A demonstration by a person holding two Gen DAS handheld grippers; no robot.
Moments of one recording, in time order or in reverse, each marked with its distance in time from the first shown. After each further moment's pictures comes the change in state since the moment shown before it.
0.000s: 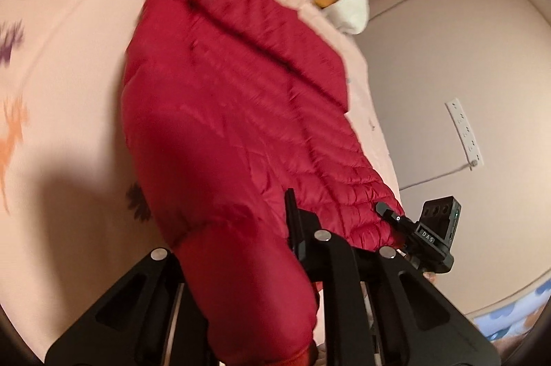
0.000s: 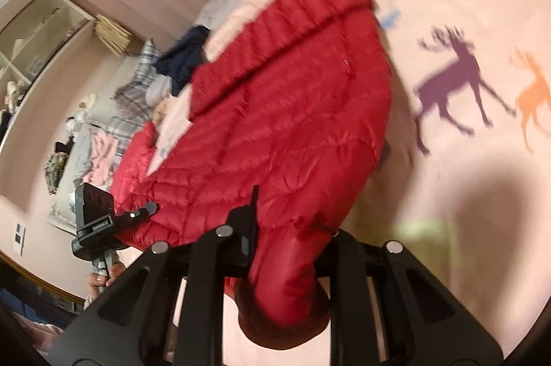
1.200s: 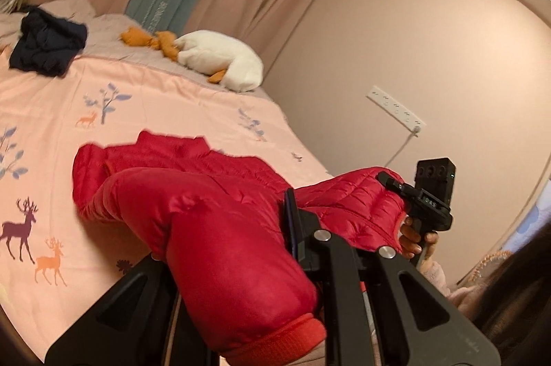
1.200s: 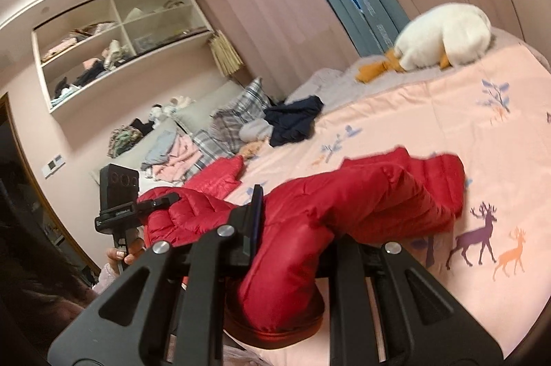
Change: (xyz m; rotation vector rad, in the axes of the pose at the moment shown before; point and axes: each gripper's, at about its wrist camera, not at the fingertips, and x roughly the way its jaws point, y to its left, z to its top) left arm -0.132 -0.132 0.006 0.434 -0.236 -0.148; right arm -0.155 0.116 0.032 -0.408 -0.246 0.281
